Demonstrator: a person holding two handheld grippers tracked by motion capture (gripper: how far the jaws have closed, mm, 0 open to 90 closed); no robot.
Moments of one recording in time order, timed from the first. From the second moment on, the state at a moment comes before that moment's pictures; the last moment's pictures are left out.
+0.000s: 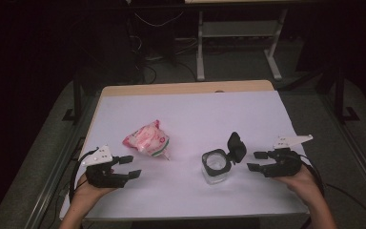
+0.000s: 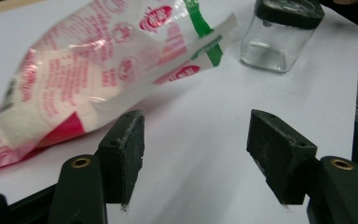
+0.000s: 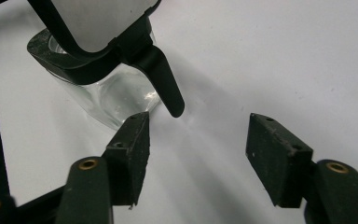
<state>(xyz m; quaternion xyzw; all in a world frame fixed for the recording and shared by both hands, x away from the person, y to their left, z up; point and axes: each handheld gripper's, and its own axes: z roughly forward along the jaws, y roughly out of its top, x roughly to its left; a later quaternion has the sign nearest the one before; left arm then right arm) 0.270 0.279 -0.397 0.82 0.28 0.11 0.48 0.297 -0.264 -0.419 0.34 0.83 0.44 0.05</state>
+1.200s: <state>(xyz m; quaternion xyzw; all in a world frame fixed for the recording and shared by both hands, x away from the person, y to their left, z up) 0.315 0.220 -0.394 0.85 0.22 0.14 0.46 0.290 -0.274 -0.422 0.37 0.81 0.46 0.06</state>
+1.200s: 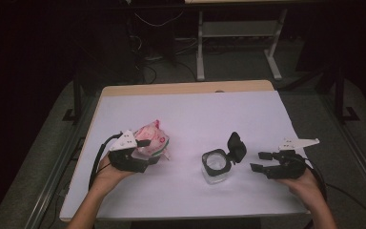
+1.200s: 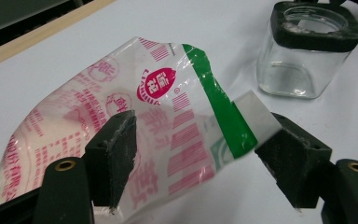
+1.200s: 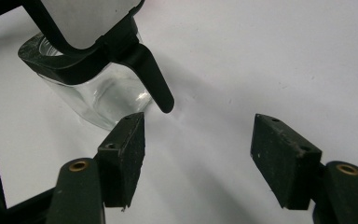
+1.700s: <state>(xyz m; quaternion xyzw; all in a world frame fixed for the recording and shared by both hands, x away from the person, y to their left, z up) 0.315 0.220 -0.397 0.84 0.21 0.15 0.48 0.291 -0.272 -0.423 0.36 0.81 0.46 0.06</state>
